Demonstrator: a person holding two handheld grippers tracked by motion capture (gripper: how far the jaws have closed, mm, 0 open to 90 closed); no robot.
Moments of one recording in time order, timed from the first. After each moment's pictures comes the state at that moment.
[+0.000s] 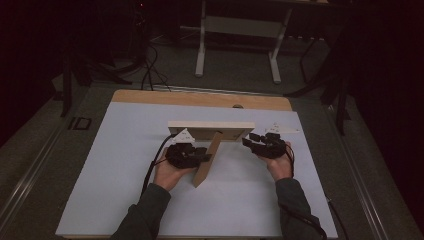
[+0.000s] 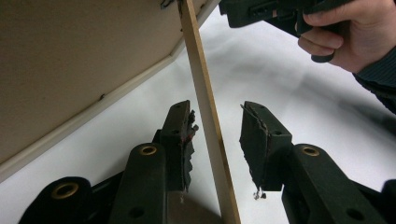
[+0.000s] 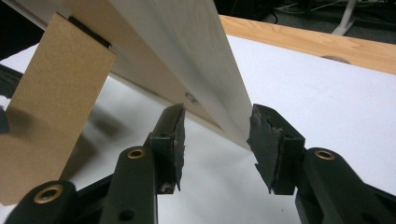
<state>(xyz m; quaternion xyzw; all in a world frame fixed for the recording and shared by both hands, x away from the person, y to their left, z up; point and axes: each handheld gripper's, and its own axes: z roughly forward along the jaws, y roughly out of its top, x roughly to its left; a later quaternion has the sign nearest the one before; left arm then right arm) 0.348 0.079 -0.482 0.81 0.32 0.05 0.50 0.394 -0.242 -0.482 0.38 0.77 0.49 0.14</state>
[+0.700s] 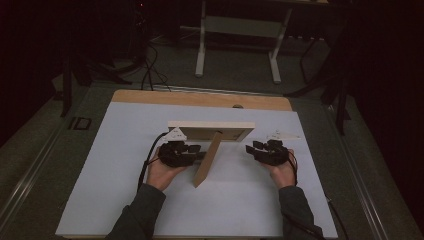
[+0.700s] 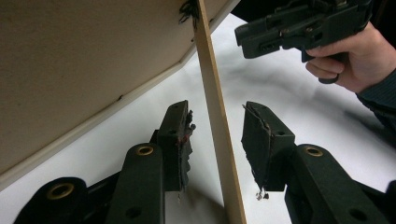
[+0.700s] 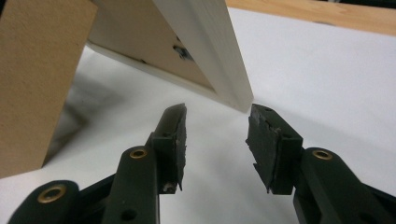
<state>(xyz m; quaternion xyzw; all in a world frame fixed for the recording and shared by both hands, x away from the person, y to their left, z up) 0.343 0.098 -0.472 0.79 0.33 0.06 0.51 0.379 -0.251 -0.494 0.41 0.78 0.45 0.14</state>
